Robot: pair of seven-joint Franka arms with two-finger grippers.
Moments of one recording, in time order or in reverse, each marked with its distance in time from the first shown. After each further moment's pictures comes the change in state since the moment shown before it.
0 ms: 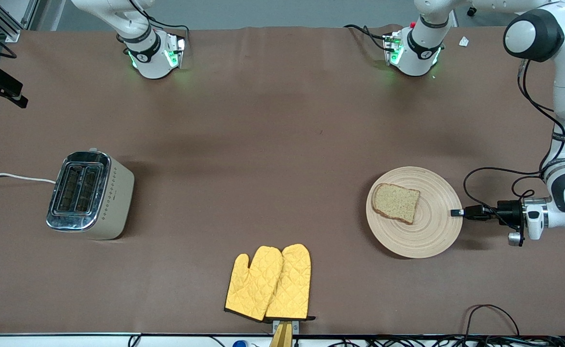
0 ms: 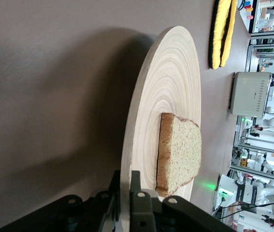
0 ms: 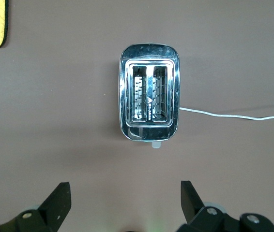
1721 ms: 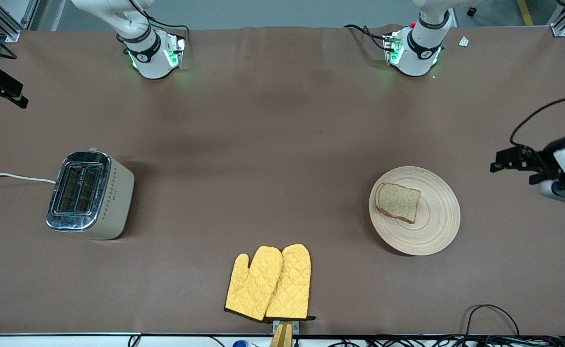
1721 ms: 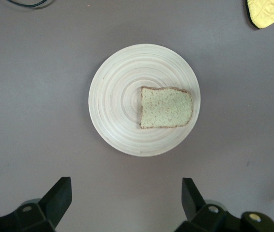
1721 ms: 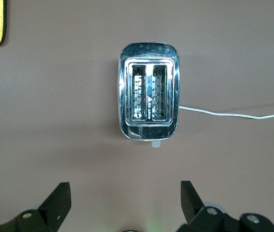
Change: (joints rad) left arm -0.360 -0.669 -0.035 0.072 0.722 -0.194 -0.533; right arm -0.001 0.003 -0.001 0.000 0.000 -0.003 0.000
